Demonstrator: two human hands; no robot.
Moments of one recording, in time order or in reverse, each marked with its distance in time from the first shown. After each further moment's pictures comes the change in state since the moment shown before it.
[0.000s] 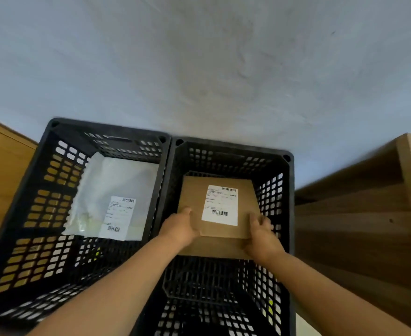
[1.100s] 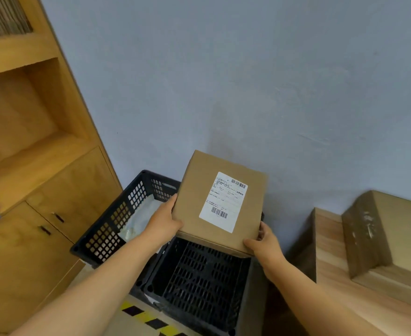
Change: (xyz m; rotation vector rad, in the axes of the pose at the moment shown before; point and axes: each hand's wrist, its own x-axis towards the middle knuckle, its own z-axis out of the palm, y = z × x) left_hand -0.384 0.043 -0.039 -0.679 0.617 0.331; right_hand -0.297 0.023 -0.118 0.892 0.205 -0.375
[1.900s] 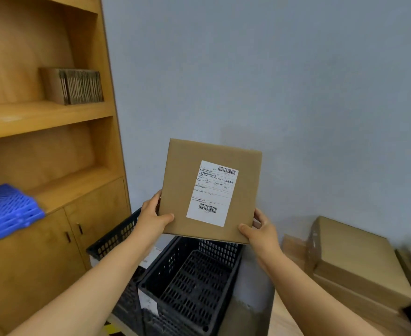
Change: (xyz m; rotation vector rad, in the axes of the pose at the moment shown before) left_hand -0.227 0.089 0.025 -0.319 0.371 0.219; right_hand -0.186 -0.049 -0.100 0.212 -0.031 -0.458
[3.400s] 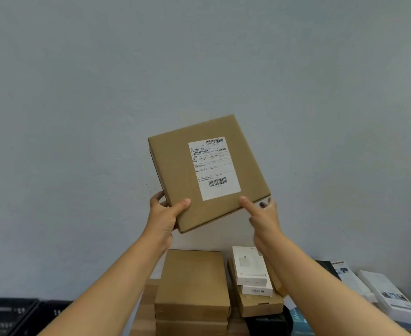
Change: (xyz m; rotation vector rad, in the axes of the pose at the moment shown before) left_hand -0.072 0.227 0.453 -0.626 -0.403 0.008; right_hand -0.006 -0.134 -0.446 0.274 0.556 -0.214
